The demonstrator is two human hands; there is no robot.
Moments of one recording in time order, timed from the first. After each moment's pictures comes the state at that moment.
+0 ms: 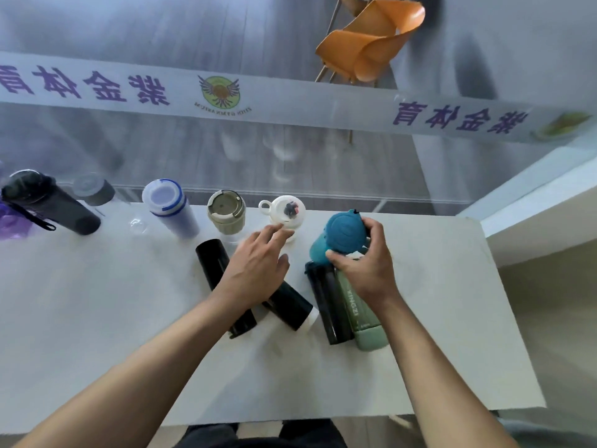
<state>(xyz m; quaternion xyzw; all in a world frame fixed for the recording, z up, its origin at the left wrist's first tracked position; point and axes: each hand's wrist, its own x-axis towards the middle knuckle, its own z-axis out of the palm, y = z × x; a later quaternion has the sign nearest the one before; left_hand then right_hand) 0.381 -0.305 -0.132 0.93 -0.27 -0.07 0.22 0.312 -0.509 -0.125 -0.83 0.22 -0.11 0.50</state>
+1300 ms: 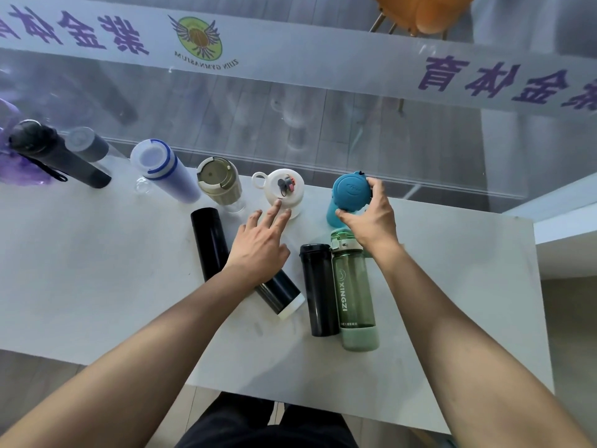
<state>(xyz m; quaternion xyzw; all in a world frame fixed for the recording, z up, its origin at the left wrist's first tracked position) 0.385 -0.366 -0.181 0.97 -0.14 -0.19 0.08 0.403 -0.597 -0.201 -0.87 0.20 -0.01 0.44</state>
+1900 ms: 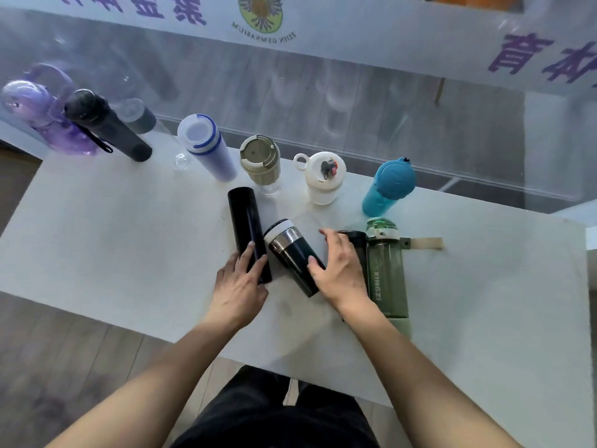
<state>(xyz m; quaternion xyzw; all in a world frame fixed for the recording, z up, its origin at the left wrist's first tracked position) 0.281 -0.264 -0.228 0.97 -0.02 -0.23 0.07 0.308 -0.473 -0.221 -0.92 0.05 0.10 0.37</state>
